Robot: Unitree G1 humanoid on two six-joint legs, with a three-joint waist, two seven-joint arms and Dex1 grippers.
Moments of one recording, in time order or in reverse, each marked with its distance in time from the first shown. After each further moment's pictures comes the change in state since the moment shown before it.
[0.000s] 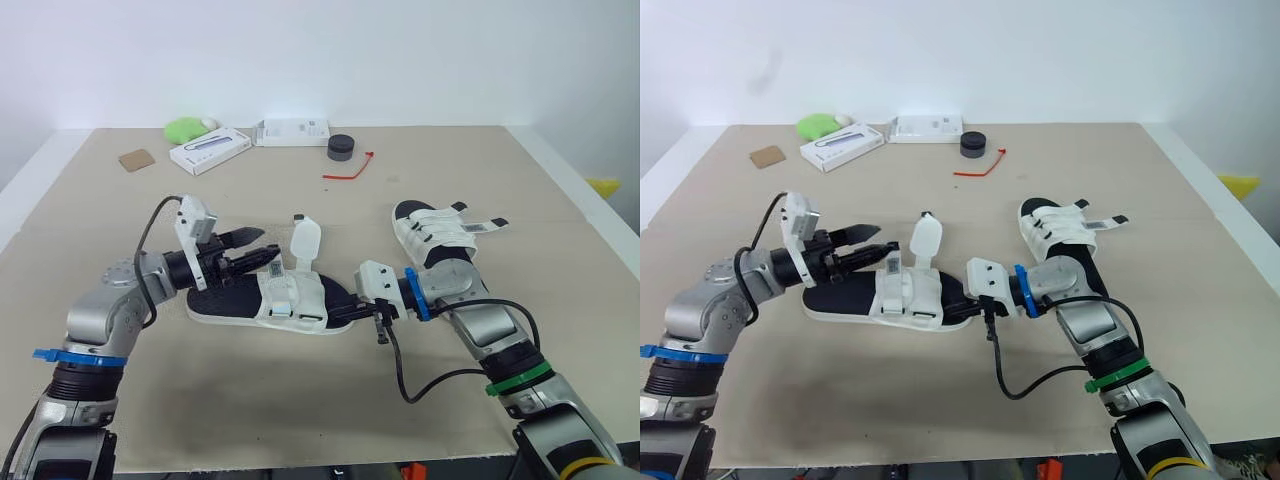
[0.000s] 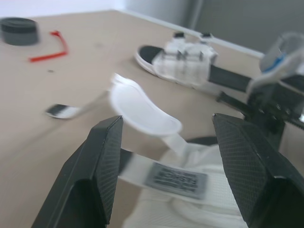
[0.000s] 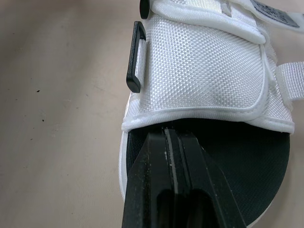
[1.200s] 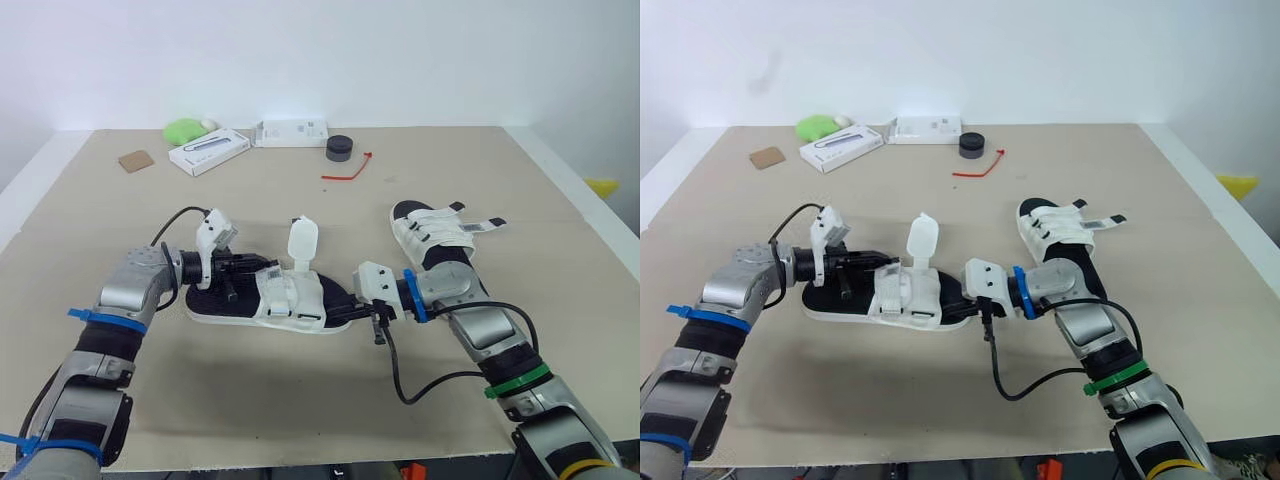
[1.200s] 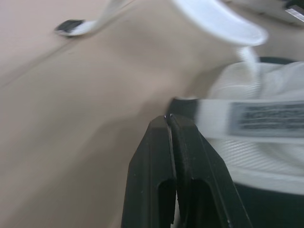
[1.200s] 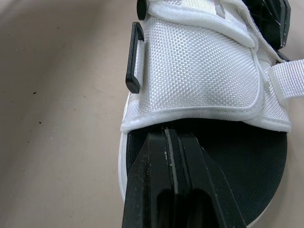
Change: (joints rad) left arm -0.222 -0.001 -0.121 0.478 0.306 -0.105 -0.160; right arm 0.011 0.008 0.002 -0.008 -0.002 -0.004 -0.027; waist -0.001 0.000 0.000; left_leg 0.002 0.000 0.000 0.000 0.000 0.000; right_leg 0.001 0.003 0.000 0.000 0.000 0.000
